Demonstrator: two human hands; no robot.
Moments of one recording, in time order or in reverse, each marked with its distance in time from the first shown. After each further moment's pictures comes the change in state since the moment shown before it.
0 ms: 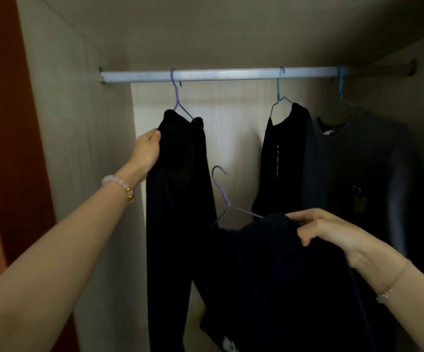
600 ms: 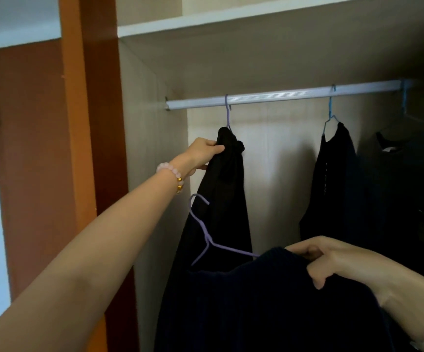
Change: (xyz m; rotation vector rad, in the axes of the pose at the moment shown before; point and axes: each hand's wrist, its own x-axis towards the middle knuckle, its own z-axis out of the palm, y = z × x) left_hand 0.004 0.042 -0.028 0.095 -0.239 -0.152; right_hand -0.007 -0.034 0.072 -0.105 -0.470 0.041
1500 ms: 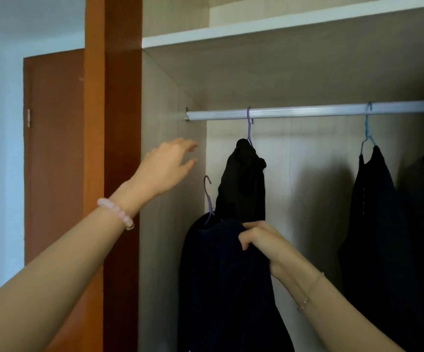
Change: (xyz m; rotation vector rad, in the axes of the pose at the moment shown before) left_hand -0.064 0.004 -0.078 0.971 0.317 0.354; right_hand 0.149 -0.042 0.008 0.118 0.426 -0.208
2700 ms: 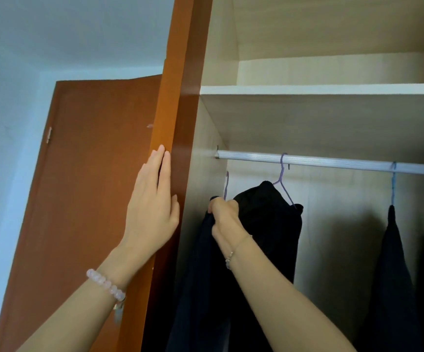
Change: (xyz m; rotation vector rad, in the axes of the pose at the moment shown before) left_hand -0.053 -0.087 -0.012 0.059 0.509 -0.105; right_hand 0.099 -0.112 0.153 0.346 0.366 -0.073
